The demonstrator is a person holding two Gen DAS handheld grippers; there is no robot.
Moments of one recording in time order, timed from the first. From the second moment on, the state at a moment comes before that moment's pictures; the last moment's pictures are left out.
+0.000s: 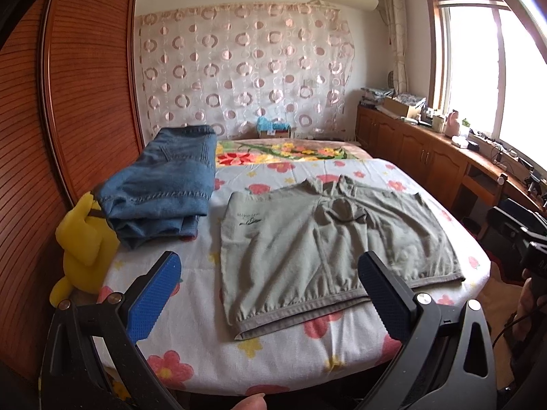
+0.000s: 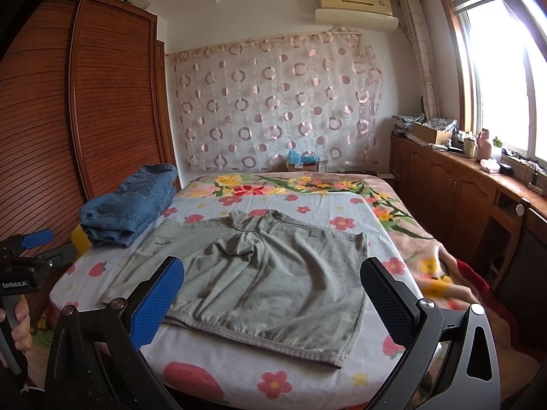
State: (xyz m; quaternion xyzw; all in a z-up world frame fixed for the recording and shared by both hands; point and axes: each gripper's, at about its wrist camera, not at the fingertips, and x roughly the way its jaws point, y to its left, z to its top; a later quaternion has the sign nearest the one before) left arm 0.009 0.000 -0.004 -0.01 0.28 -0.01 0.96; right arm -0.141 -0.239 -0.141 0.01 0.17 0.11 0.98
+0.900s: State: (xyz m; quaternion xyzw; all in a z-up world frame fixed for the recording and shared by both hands) left arm 0.040 0.049 -0.089 -0.02 0.36 0.01 0.93; right arm -0.103 -0.256 -0.162 -0.02 0.27 0.12 0.96
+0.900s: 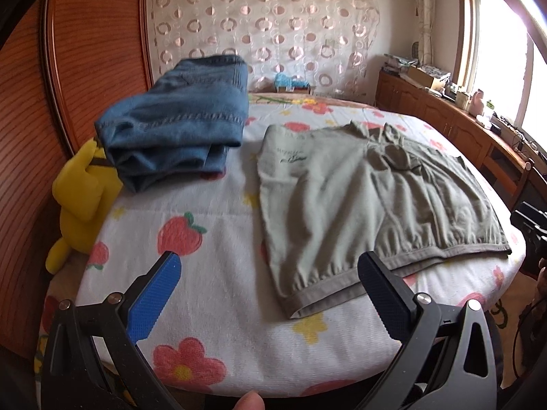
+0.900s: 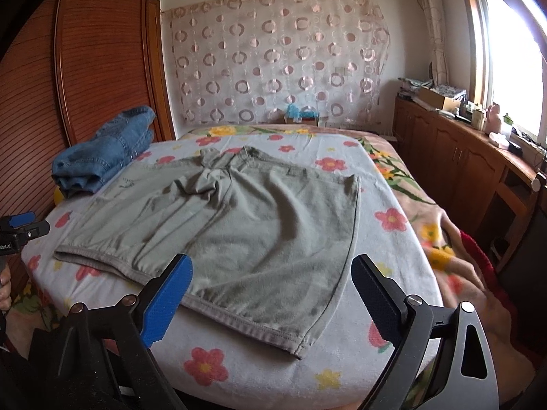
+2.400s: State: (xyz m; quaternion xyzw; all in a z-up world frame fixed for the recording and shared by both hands) left arm 0.031 0.047 -0.113 -0.07 0.37 -0.08 0.92; right arm -0.137 -0.269 -0.150 -0.04 0.29 0.09 0.95
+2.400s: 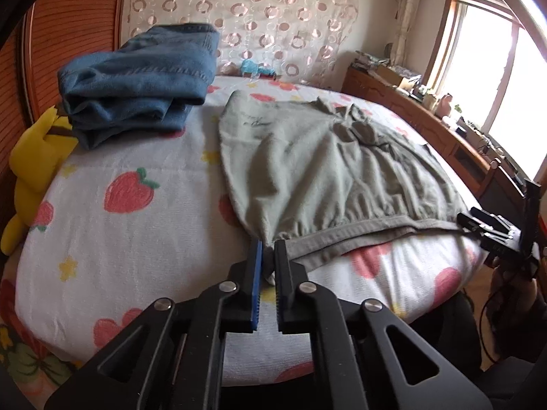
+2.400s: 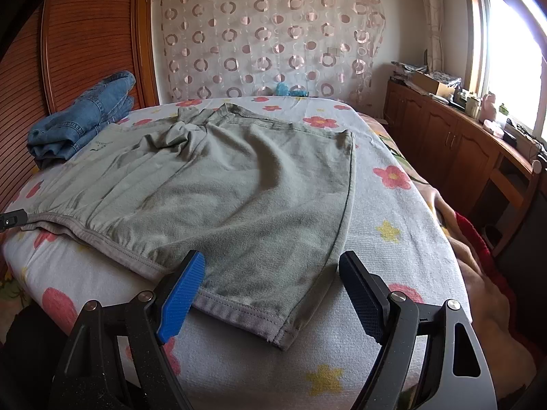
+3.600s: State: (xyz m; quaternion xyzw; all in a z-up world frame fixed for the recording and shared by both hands) left arm 0.115 -0.090 -0.029 -0.02 0.31 -0.27 0.91; right arm -0.111 -0.274 -0.145 -0.01 0.29 0.11 0.95
